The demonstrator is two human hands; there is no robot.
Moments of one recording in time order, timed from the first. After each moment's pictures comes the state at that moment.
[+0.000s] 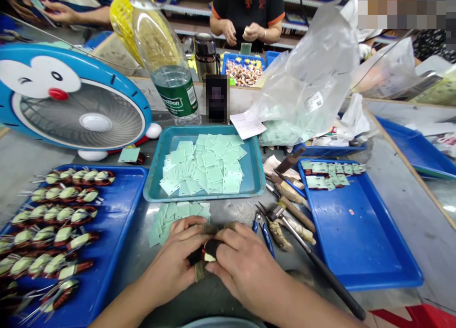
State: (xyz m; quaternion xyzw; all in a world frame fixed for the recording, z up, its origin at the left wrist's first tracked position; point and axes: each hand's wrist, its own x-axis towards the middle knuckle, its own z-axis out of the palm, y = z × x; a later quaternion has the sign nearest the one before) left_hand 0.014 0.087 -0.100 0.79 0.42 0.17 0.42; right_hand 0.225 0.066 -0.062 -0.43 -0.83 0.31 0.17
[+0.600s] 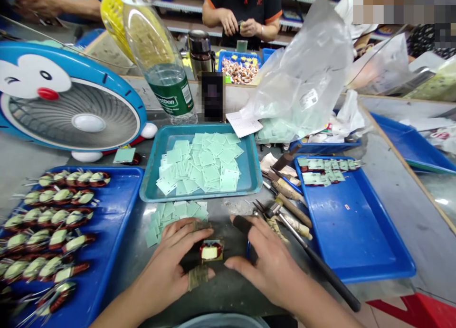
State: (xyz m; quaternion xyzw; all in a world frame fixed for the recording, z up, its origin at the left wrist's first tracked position) left_hand 0.005 0.078 -0.100 0.81 0.43 0.17 0.35; right_hand 0.269 0.049 -0.074 -0.55 -0.75 0.32 0.17
